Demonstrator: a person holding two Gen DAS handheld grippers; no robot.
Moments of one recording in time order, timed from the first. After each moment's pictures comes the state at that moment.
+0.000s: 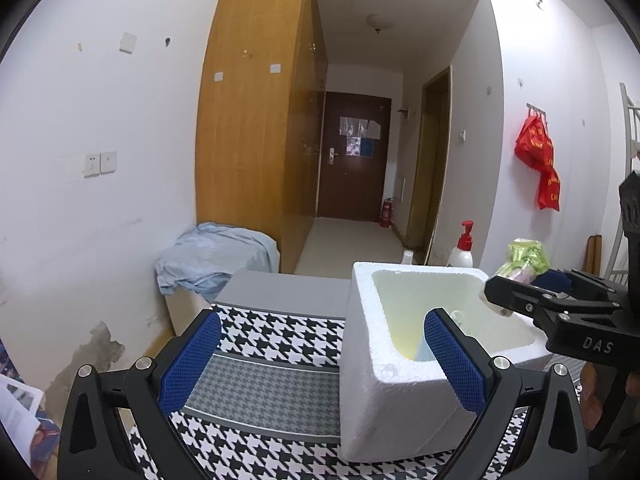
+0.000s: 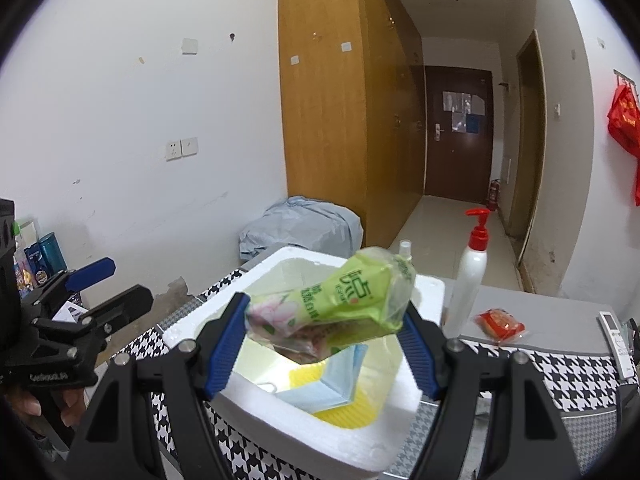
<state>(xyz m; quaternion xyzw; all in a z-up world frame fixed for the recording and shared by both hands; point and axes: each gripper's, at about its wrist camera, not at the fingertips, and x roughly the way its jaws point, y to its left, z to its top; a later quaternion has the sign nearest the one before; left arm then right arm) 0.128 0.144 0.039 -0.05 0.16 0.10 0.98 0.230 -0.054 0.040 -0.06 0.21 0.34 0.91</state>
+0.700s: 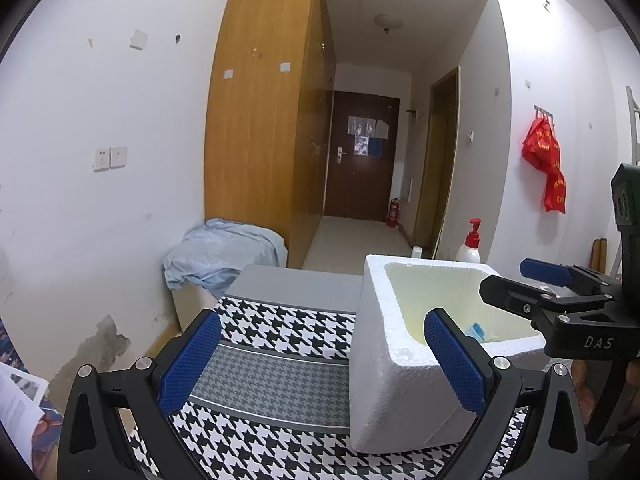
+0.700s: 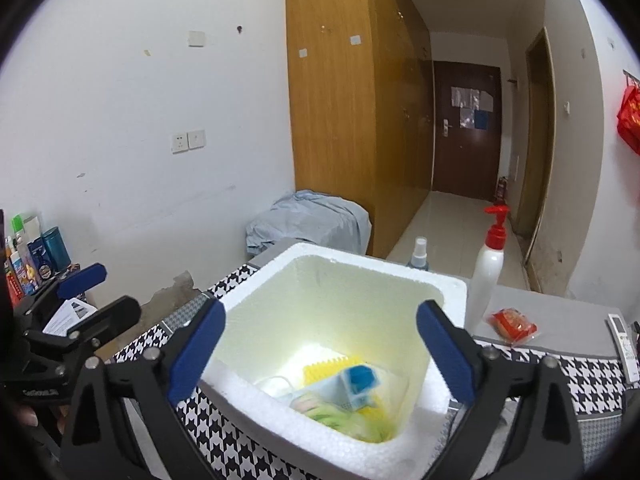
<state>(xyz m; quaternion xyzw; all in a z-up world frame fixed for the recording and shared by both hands) 0.121 0.148 0.035 -0.06 0.16 0.11 0.98 0.230 -0.040 0.039 -0.06 0.21 0.35 0.91</state>
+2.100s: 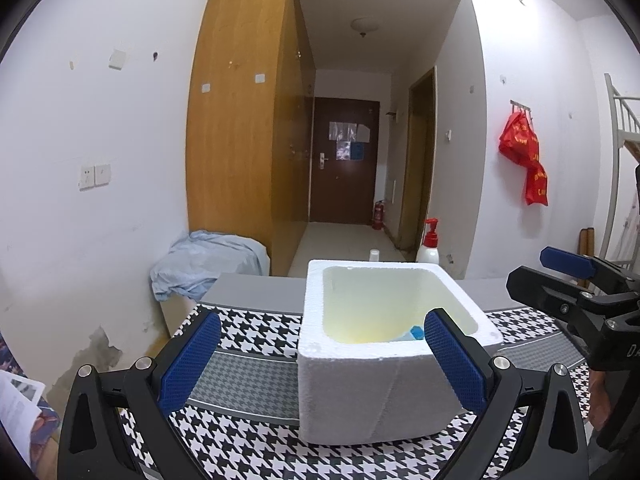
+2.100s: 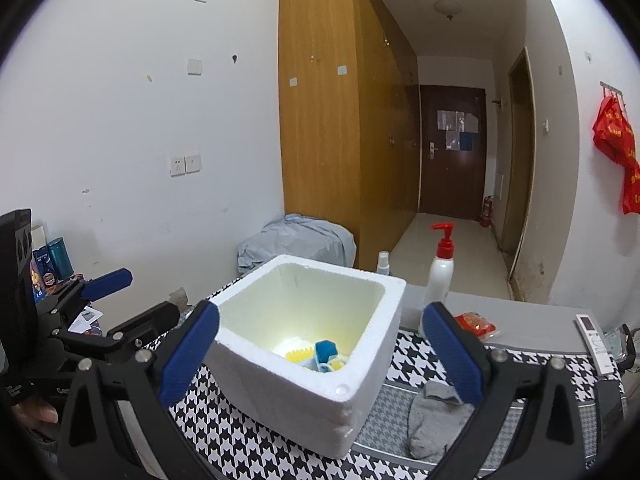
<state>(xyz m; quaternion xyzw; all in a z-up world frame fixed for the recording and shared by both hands) 0.106 0.090 0.050 -0.04 0.15 0.08 0.98 0.186 -0.101 0.057 -0.05 0.17 0.34 0.93</state>
